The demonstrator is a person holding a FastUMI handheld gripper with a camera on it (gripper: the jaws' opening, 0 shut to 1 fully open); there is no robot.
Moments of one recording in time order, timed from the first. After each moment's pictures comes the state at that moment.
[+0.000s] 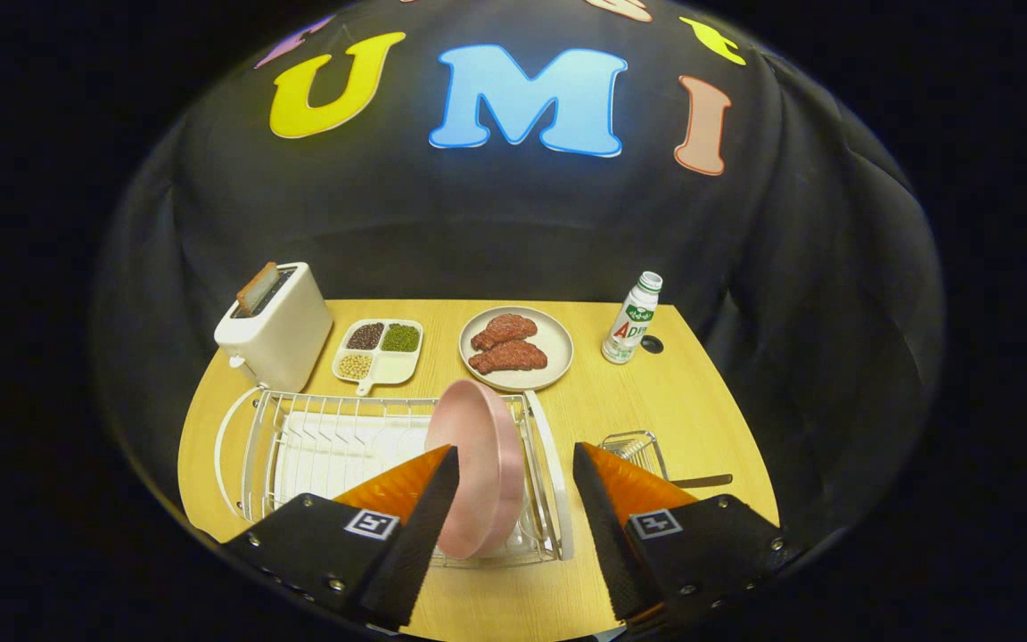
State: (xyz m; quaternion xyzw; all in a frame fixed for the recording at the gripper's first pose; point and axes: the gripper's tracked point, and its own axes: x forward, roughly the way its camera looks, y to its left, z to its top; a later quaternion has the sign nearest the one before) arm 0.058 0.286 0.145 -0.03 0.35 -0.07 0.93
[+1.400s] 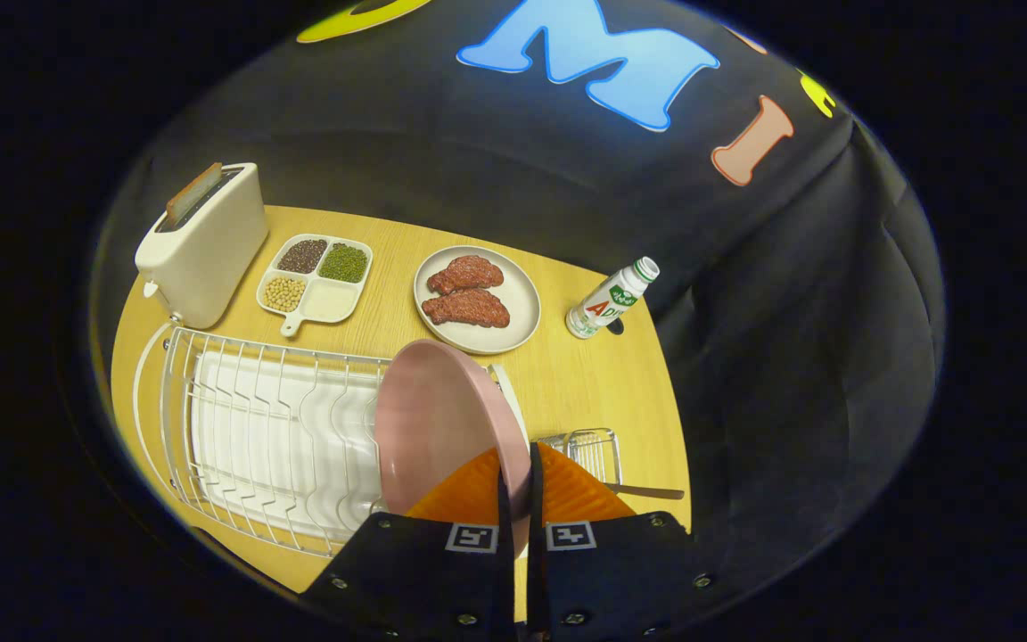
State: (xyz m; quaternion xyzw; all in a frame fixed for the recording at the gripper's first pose) arm 0.091 0.282 0.133 -0.19 0.44 -0.15 0.86
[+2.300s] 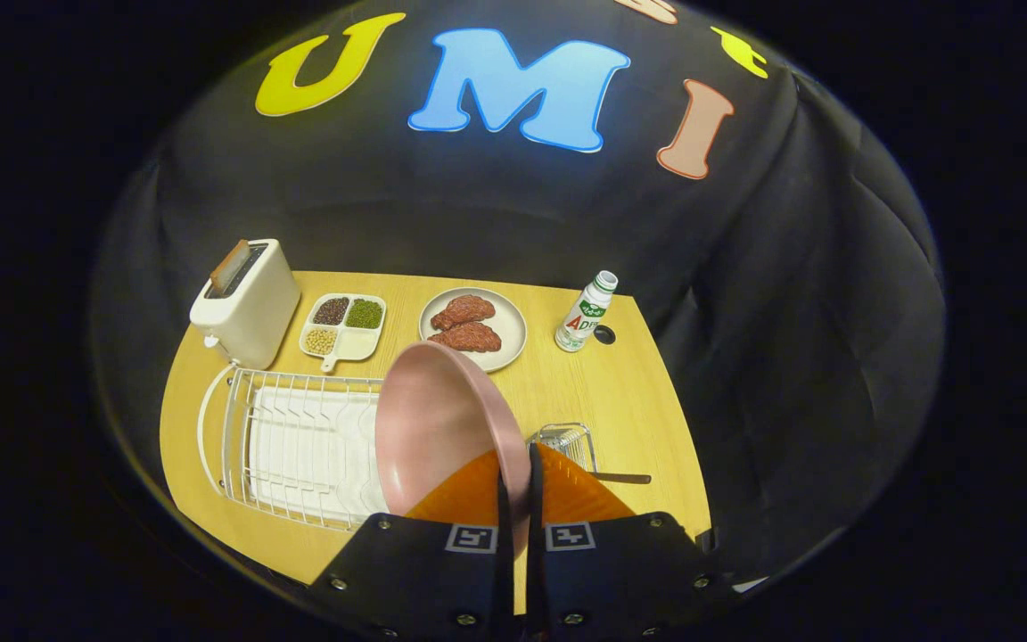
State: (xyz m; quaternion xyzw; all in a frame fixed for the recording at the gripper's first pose) arm 0.020 0.242 0.205 -0.07 0.40 -0.09 0.91
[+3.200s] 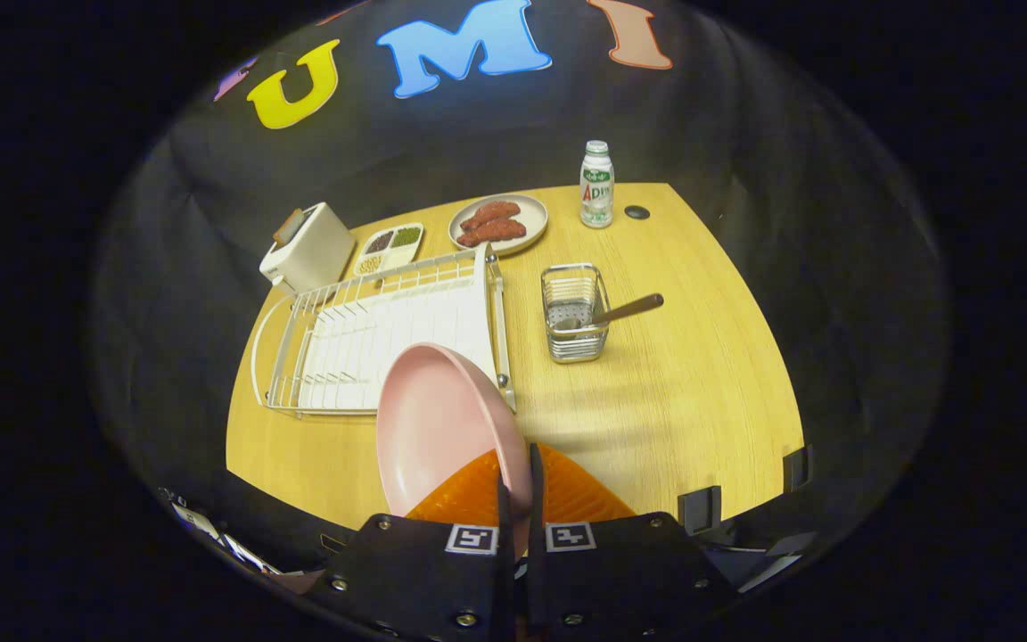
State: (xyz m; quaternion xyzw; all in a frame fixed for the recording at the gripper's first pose) arm -0.123 0.194 0.079 0.07 0.48 0.03 0.87
